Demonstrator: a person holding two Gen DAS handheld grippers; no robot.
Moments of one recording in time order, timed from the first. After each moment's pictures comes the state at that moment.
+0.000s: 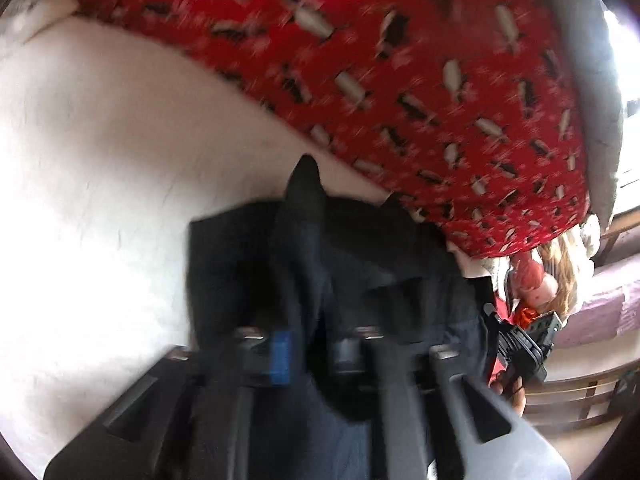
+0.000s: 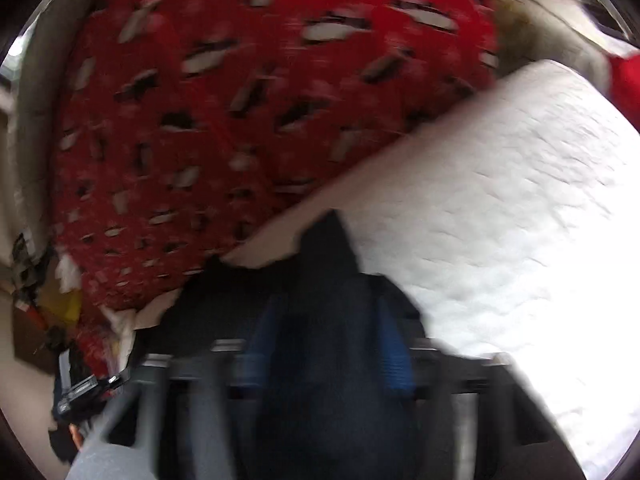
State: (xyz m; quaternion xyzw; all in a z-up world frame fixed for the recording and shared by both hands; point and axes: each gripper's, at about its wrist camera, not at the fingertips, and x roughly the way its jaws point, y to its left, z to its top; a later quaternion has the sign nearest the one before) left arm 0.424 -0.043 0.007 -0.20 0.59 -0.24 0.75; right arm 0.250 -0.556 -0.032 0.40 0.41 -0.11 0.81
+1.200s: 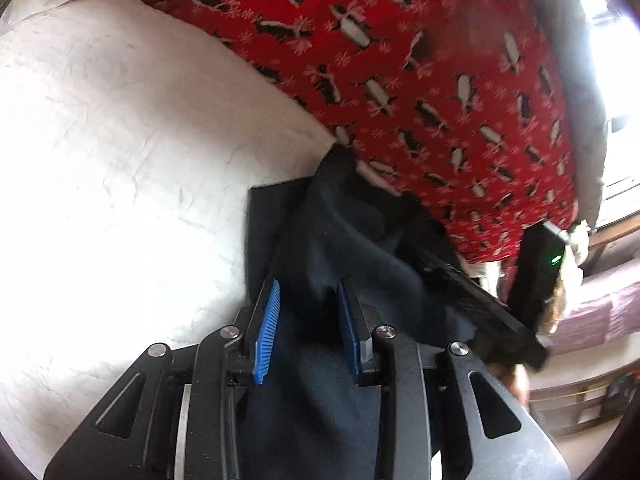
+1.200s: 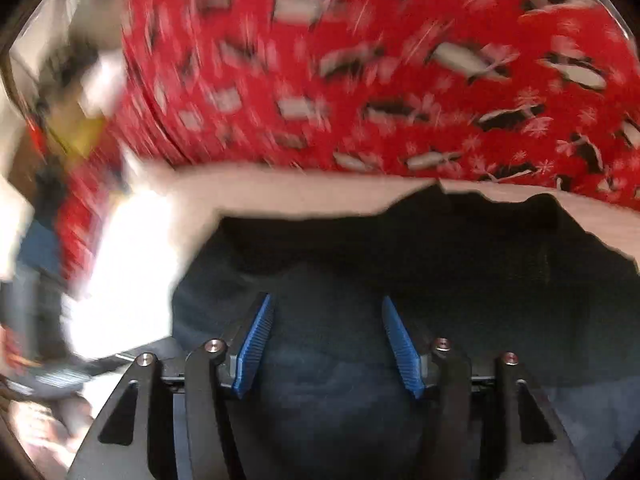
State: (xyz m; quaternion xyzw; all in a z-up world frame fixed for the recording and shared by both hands) left arm 0.418 -0.001 -0.012 -0.24 0.58 -0.25 0.74; right arm 0.401 -0.314 -0.043 0.16 0.54 0.03 0.82
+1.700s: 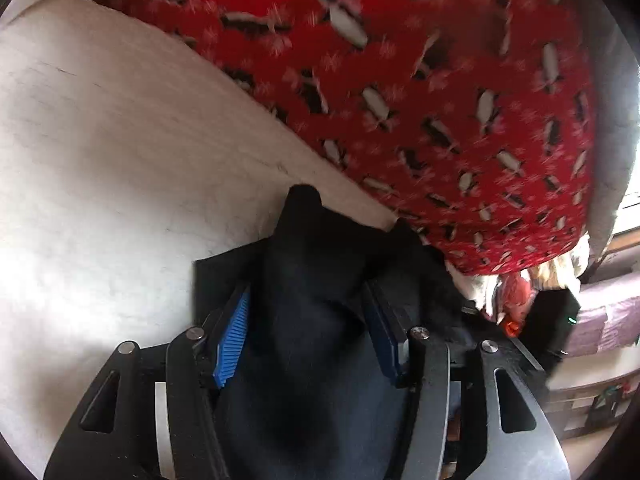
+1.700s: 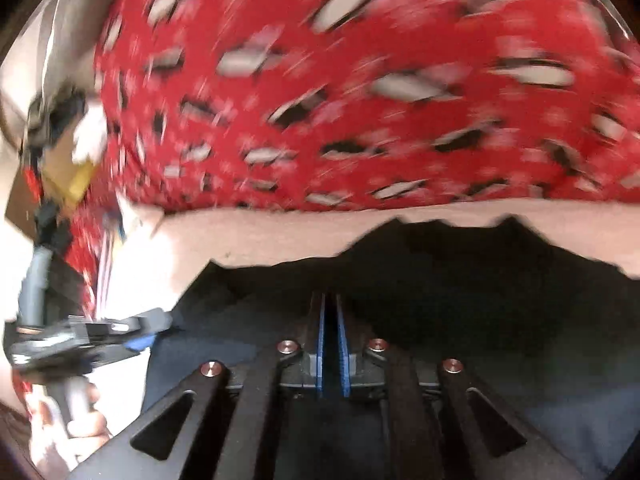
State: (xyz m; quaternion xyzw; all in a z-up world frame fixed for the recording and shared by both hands) left arm 0.468 -0.046 -0.020 -0.22 0.62 -0.24 0.72; right arm 0.379 -0.377 -0.024 0.26 0.49 0.01 0.83
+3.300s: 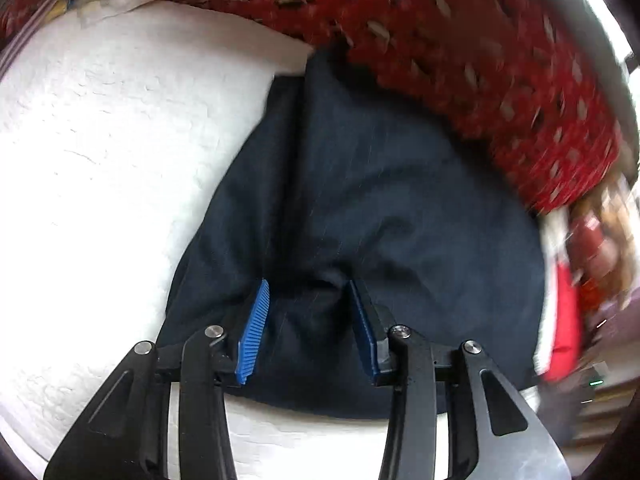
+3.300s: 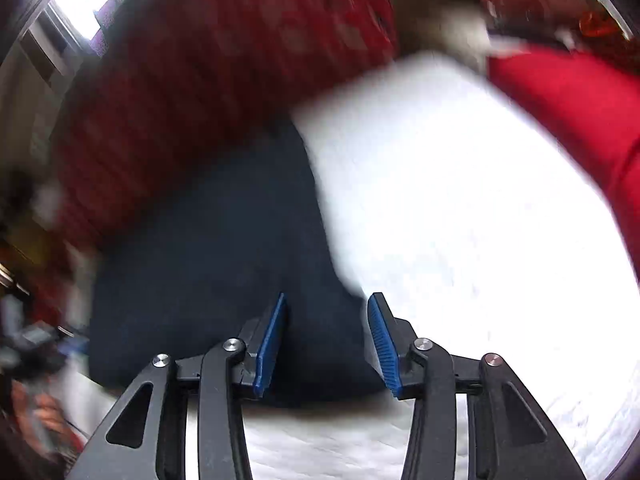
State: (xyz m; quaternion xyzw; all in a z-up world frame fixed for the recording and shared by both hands) left arm 0.272 -0.033 -0.006 -0.10 0.58 -0.13 0.80; right arm 0.031 -0.488 -0.011 0.30 0.46 -0.19 0.81
